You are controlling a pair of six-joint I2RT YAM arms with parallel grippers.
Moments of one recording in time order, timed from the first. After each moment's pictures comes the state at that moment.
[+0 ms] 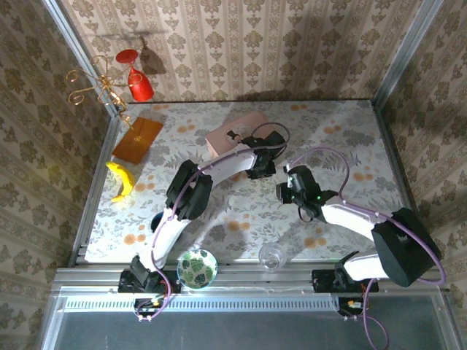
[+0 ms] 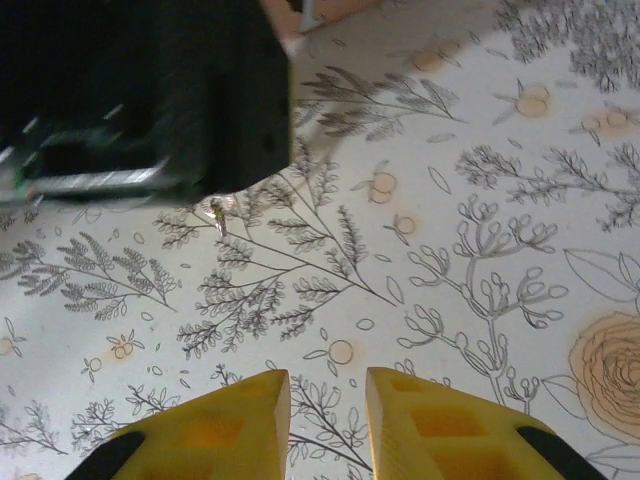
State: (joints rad) left arm -0.88 2.39 2.07 -0.96 -0.12 -0.94; right arm 0.52 1.35 0.57 0.01 0.11 0.34
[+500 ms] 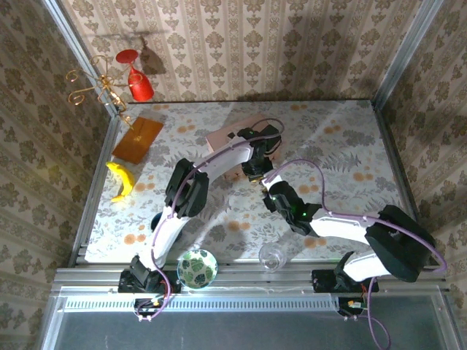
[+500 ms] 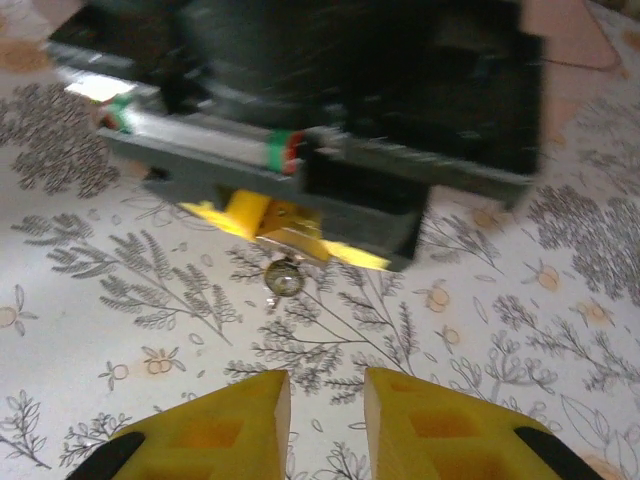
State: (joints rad) left arm -0.84 2.40 2.15 -1.13 0.09 -0.93; right arm 0.77 1.40 0.53 0.25 0.43 0.03
